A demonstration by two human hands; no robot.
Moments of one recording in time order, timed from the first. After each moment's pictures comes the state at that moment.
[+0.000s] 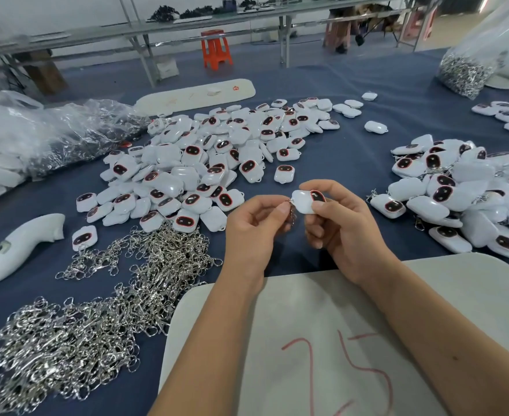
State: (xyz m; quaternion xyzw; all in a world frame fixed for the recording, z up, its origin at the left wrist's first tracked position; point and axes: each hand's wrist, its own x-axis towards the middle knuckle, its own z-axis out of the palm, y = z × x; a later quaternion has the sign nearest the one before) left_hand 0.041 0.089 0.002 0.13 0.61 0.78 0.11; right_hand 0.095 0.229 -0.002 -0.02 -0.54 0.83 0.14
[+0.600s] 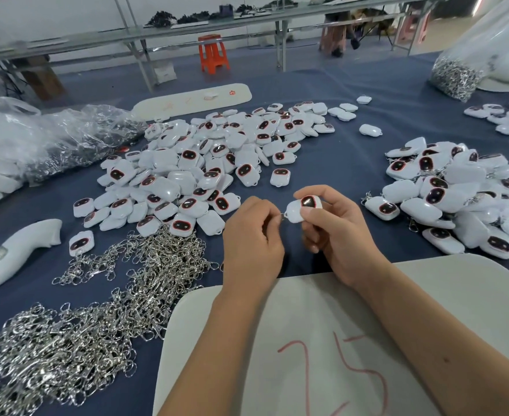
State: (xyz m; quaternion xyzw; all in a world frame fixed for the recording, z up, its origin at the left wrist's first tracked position) left_hand 0.042 0.084 -0.002 0.29 0.81 0.47 -0.18; right_hand 0.095 0.226 -0.005 -0.04 -0.58 0.80 0.16
